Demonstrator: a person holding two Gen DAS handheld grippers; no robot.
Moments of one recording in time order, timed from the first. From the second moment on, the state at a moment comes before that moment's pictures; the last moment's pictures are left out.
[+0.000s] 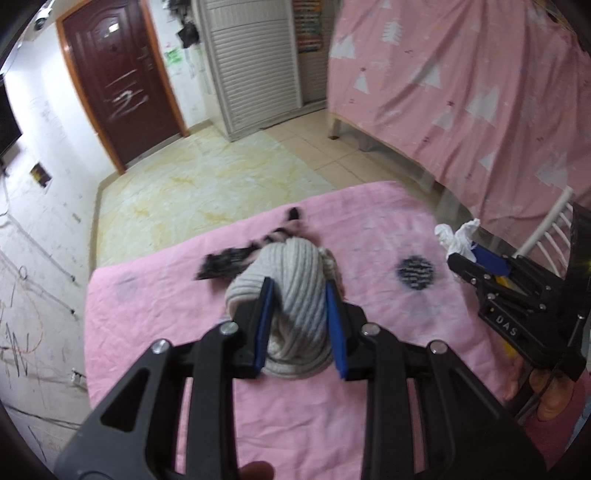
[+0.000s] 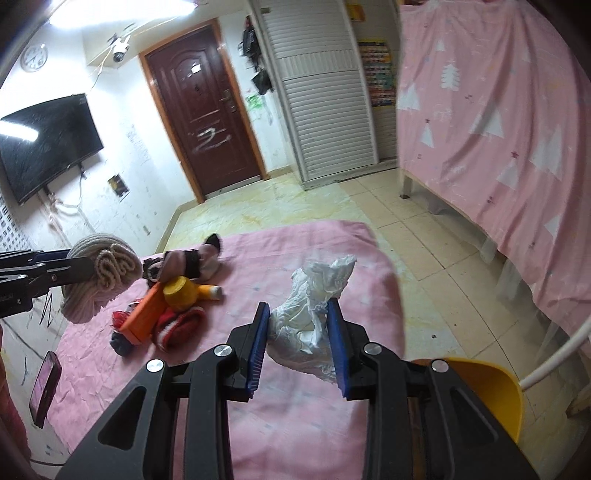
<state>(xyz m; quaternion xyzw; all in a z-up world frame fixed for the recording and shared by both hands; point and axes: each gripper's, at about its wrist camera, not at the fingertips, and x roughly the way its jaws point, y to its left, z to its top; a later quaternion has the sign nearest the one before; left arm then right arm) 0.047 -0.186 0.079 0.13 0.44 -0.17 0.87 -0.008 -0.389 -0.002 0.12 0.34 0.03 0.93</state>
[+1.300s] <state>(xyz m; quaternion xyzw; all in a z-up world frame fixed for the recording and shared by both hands) -0.025 -0.438 0.026 0.21 0.46 -0.34 0.80 -0.117 -0.542 -0.086 0.23 0.38 -0.06 0.89</state>
